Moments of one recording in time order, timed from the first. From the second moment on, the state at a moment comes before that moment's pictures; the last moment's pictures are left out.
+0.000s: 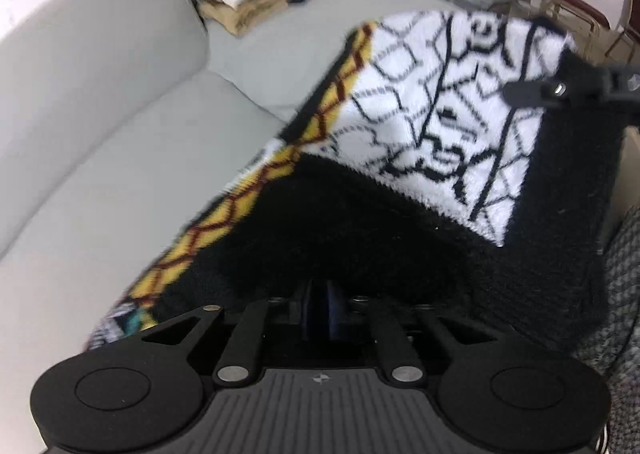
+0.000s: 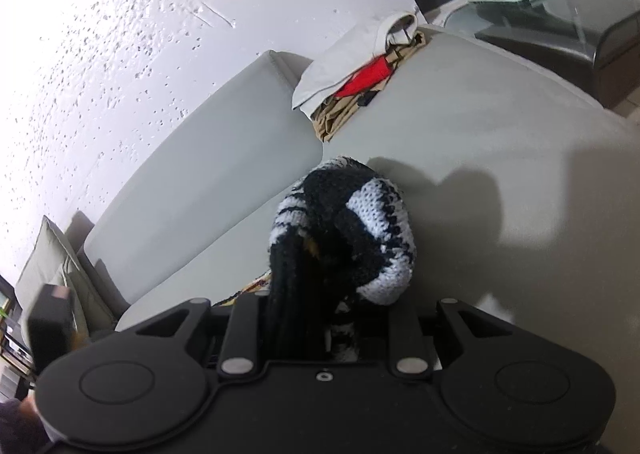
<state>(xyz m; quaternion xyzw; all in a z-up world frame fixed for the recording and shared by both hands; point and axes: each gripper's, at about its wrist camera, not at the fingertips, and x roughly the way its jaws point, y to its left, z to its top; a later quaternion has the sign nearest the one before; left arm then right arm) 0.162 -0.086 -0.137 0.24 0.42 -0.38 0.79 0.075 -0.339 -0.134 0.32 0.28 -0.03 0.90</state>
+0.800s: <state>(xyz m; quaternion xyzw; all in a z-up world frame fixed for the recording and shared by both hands) 0.158 -0.057 -0.115 0.22 0.37 -0.26 0.86 0.084 -0.298 -0.118 0.23 0.24 -0.05 0.94</state>
